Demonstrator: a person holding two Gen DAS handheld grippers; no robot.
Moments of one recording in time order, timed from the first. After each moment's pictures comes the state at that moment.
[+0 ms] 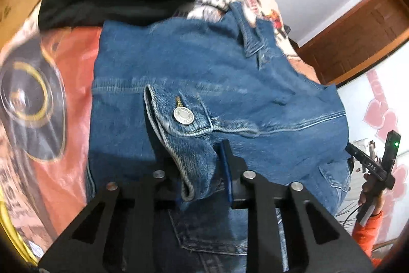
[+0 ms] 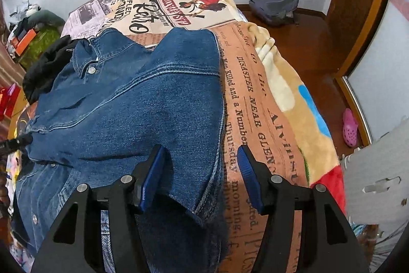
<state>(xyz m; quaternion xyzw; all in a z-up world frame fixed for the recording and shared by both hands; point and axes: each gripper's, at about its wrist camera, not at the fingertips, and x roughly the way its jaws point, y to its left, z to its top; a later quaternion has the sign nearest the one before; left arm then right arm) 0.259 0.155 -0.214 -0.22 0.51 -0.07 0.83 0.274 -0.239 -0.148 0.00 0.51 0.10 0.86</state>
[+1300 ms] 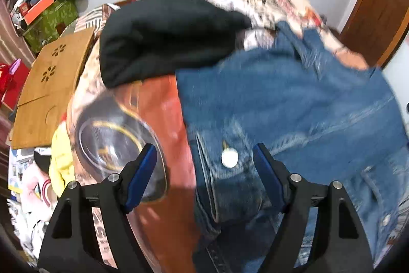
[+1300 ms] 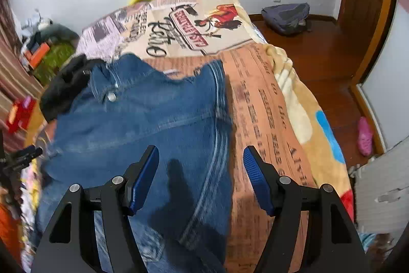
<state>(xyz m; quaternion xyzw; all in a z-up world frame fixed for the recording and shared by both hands) 0.260 0.197 -0.191 -0.05 0.49 0.05 0.87 0.299 -0.227 -0.121 0.05 0.48 0.14 0.86</state>
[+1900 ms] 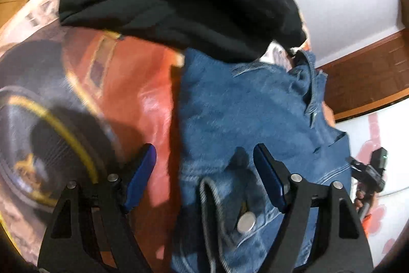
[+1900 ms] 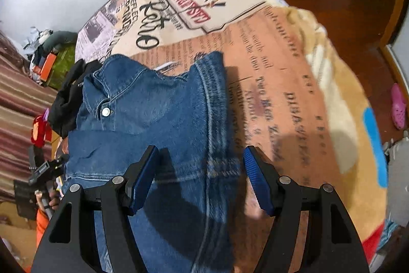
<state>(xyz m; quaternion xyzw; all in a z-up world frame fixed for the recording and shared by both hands) 0.317 0.271 -0.275 -0.33 0.51 -0.05 0.79 0.382 -0.227 -0.174 0.13 0.57 0.20 0.78</state>
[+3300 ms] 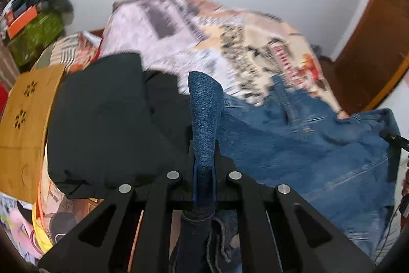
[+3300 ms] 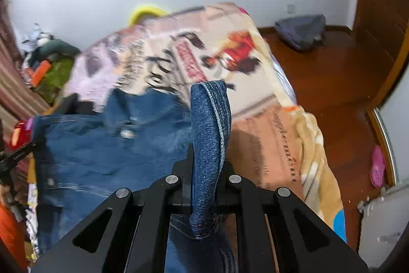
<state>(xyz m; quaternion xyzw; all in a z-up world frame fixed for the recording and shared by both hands) 0.441 0.185 -0.162 -0.09 0.46 0.04 0.88 0.458 -0.203 -0.116 0.05 0.48 0.15 0.86</state>
